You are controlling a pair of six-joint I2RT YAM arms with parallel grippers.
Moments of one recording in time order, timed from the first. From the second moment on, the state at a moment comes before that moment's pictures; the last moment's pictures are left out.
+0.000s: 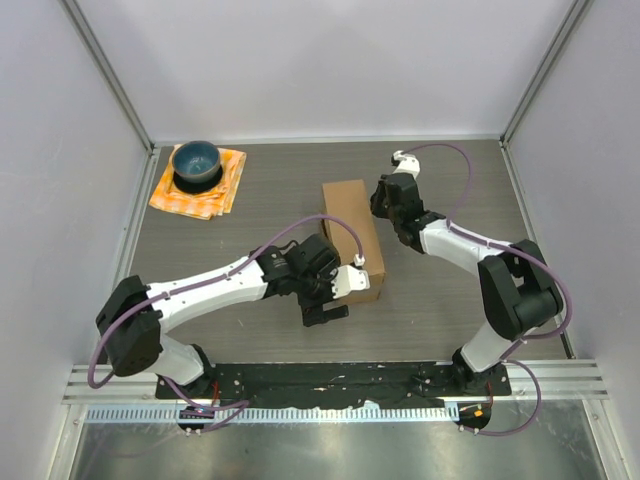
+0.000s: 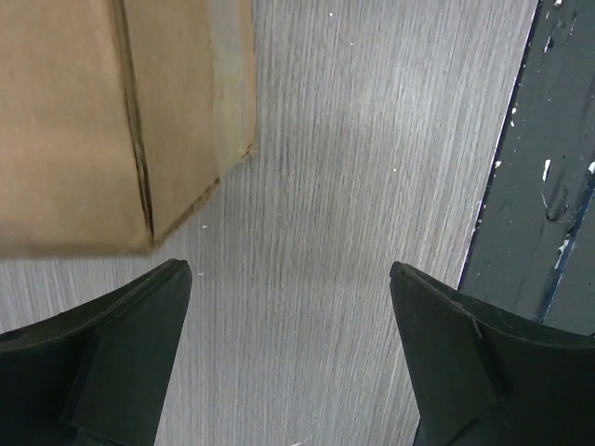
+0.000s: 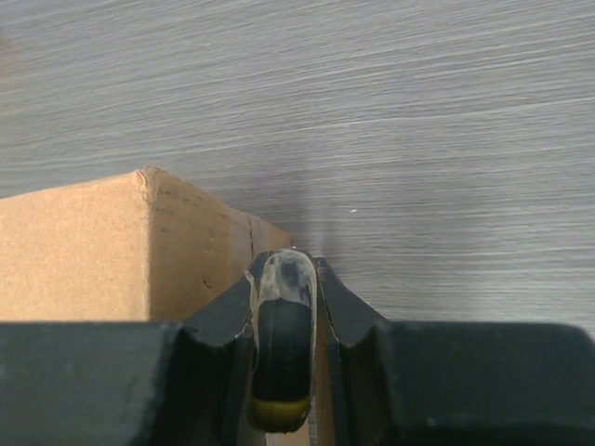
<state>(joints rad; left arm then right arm) -0.99 1.45 1.06 -0.65 0.21 0.41 0.45 1.62 0.98 0.17 0.28 0.43</state>
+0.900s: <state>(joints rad) -0.79 1.30 1.46 -1.01 -0.02 0.63 0.37 0.90 0.61 0.39 0.02 0.42</state>
